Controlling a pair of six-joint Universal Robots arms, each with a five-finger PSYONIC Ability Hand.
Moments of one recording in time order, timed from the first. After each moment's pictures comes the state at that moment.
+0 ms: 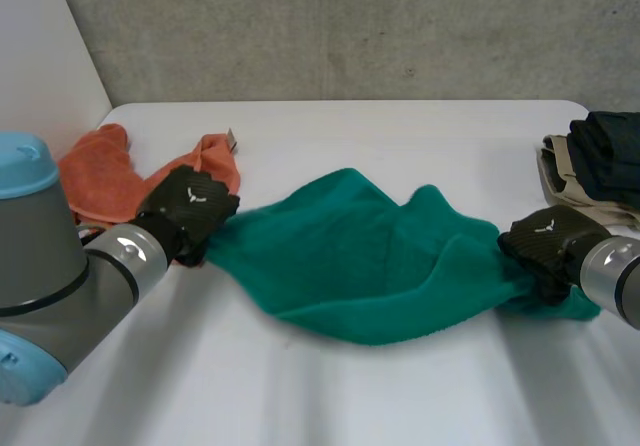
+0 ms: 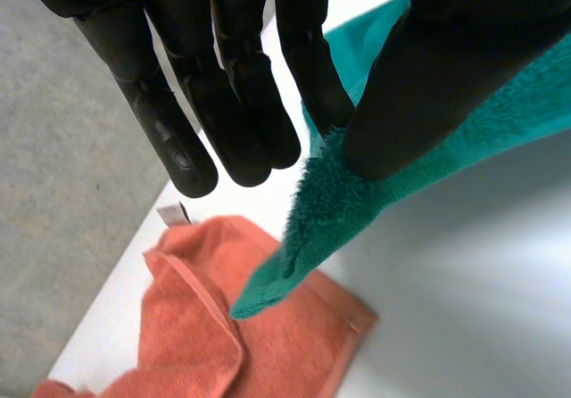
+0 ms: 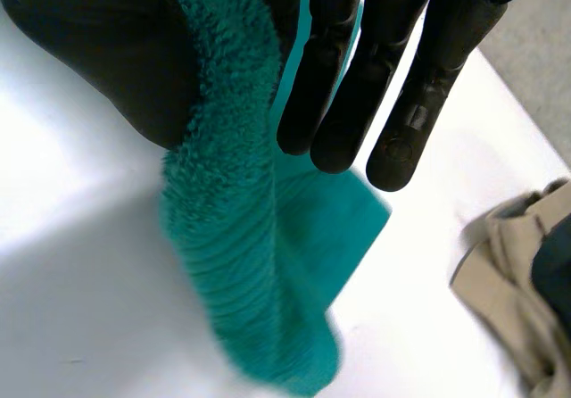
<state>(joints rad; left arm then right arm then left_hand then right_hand) 4.33 -1.83 -1.65 3.17 -1.41 3.85 1.75 -1.35 1.63 0.34 1.40 2.40 1.14 1.19 1.19 1.20 0.97 0.99 1.18 1.19 1.19 0.99</state>
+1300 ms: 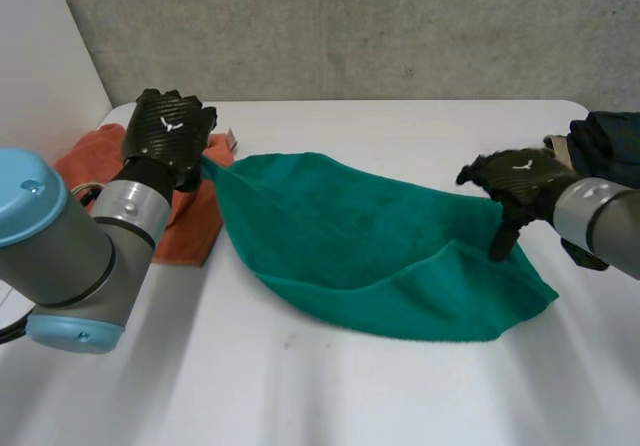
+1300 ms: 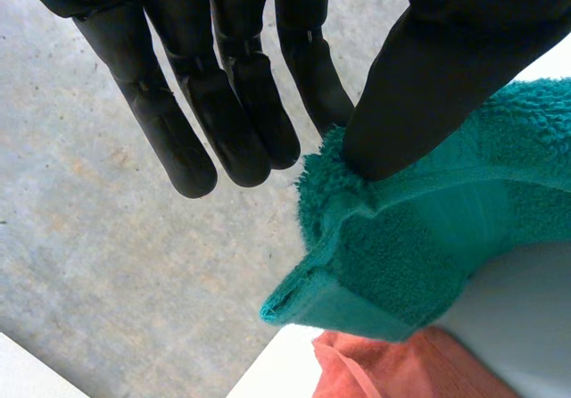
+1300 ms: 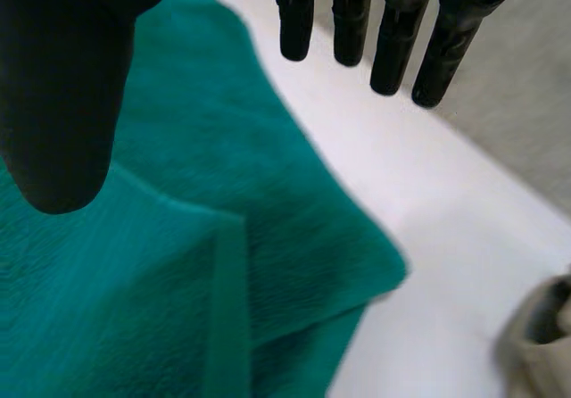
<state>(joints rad) 4.32 -1.87 -1.67 3.67 -1.53 3.67 1.77 -1.15 1.33 0.30 1.26 2.66 1.14 1.20 1.19 1.20 0.97 0.21 0.25 0.25 0.24 0.09</state>
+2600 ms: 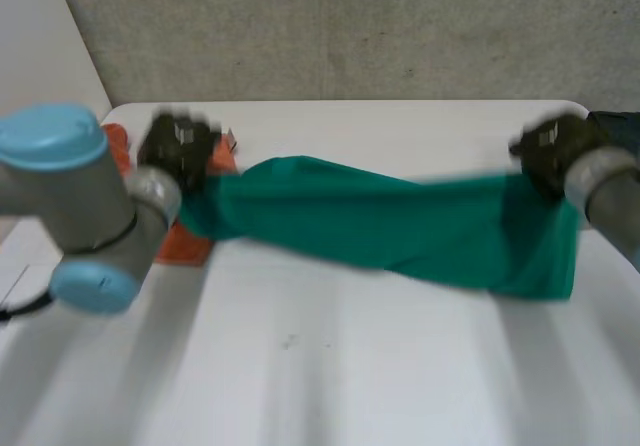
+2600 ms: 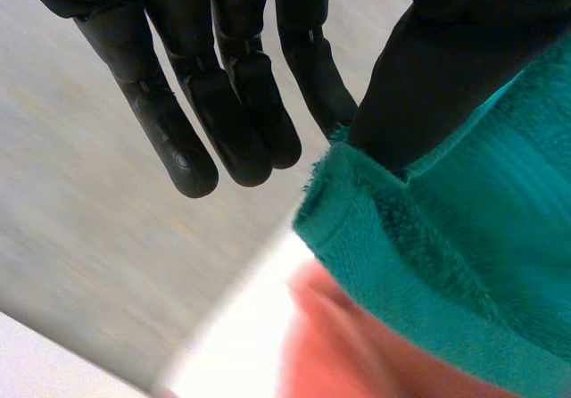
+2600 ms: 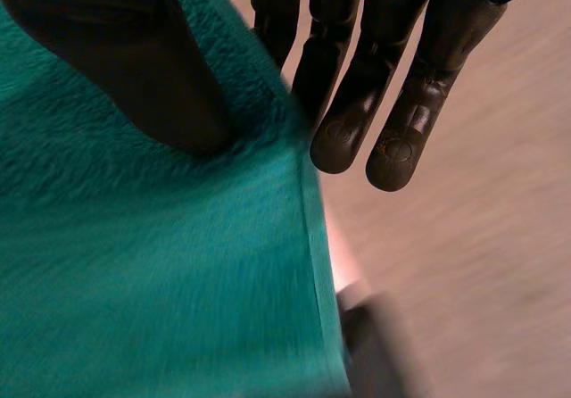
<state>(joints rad) 4.31 -2.09 -1.31 3.40 -1.60 3.70 1.81 -1.15 1.24 0.13 1.53 2.32 1.14 1.20 1.19 1.20 0.97 0.99 1.17 1.18 1.19 0.99</state>
